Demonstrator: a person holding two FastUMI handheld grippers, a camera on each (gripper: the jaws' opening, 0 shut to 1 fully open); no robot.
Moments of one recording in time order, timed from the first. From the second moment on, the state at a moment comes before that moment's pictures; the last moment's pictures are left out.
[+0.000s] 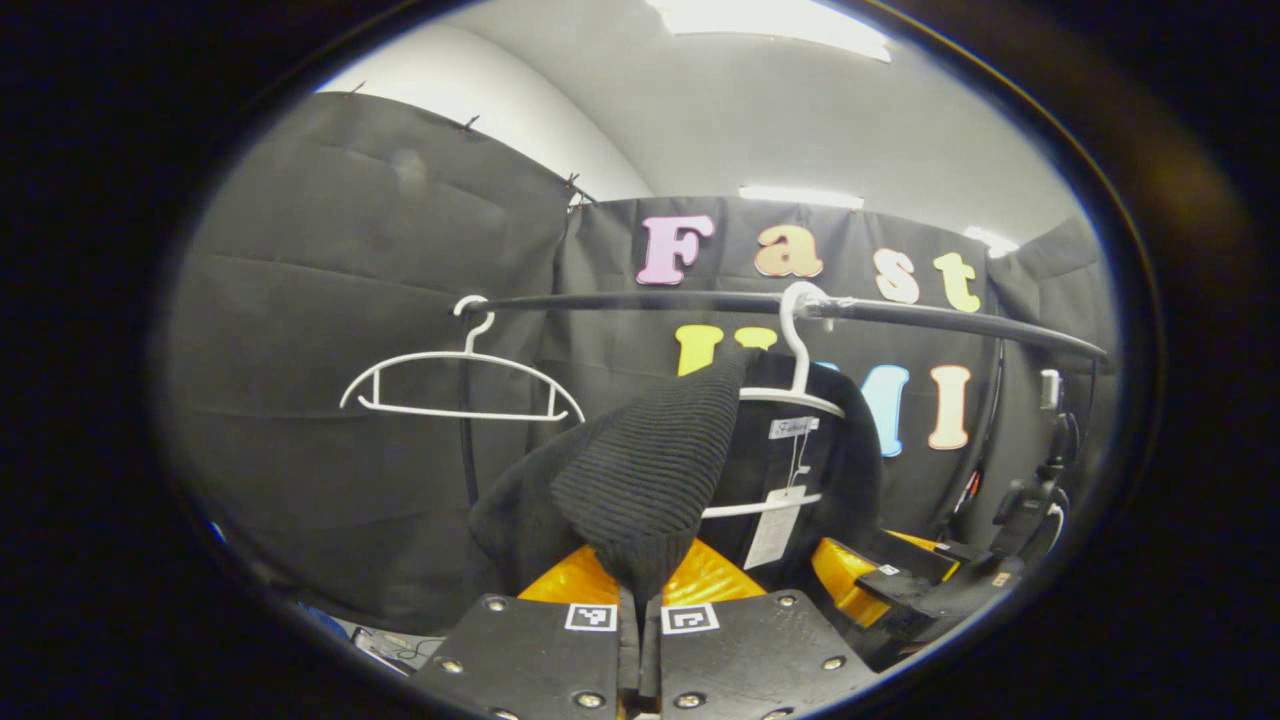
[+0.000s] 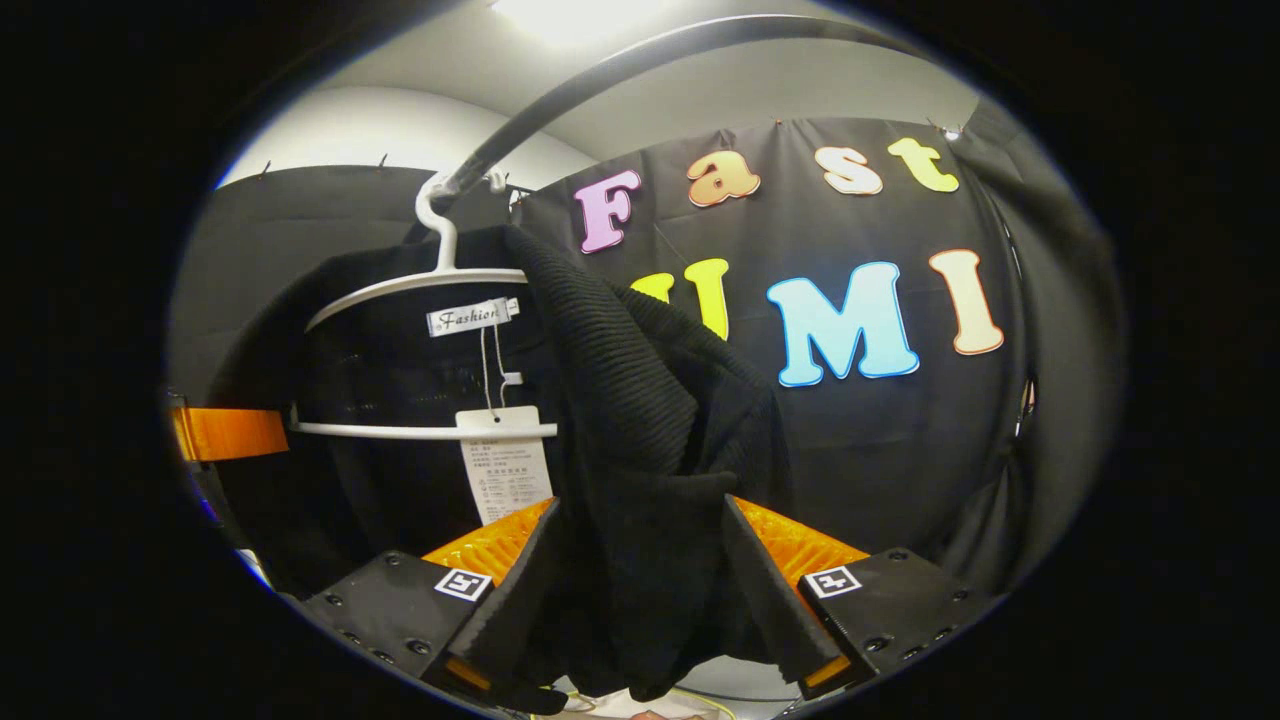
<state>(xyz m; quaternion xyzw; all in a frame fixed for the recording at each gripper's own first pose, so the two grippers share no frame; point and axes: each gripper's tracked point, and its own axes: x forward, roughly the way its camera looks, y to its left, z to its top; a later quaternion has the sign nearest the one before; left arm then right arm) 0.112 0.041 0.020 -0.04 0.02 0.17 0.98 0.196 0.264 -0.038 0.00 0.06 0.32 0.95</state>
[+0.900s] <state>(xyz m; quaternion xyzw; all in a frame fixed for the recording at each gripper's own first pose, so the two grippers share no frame) 0.118 0.035 0.006 -0.04 0.02 0.13 0.99 0.238 0.287 -0.042 -0.05 0.03 0.30 0.95</state>
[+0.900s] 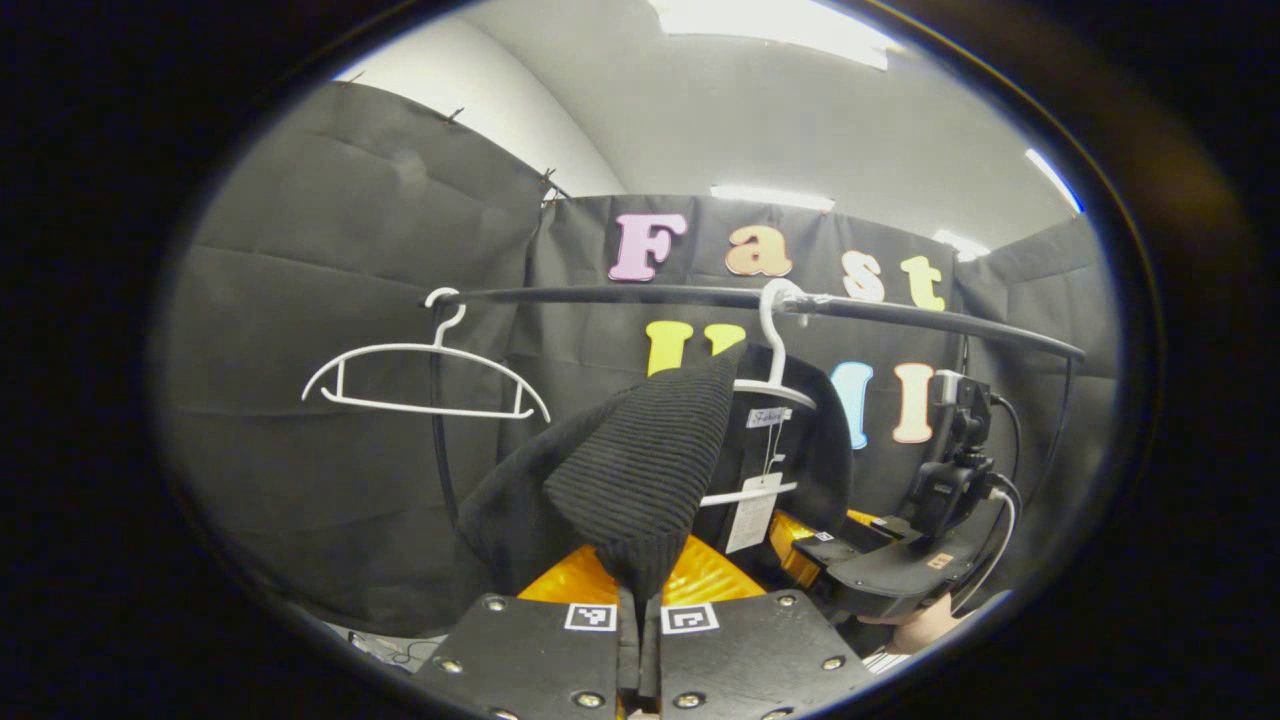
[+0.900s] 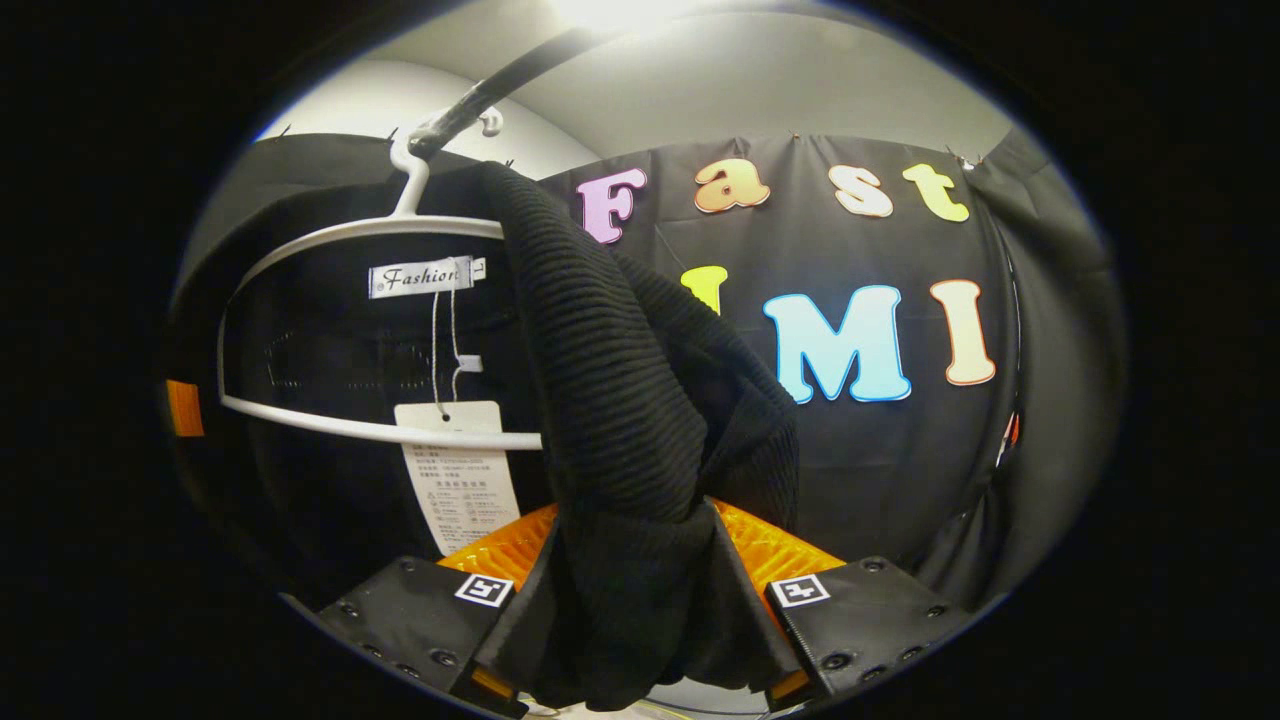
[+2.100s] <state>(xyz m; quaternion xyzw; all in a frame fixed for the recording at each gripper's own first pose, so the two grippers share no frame) 0.099 0.065 0.061 0.00 -0.04 0.11 0.99 0.286 0.241 0.019 -0.01 -0.06 0.27 0.96</state>
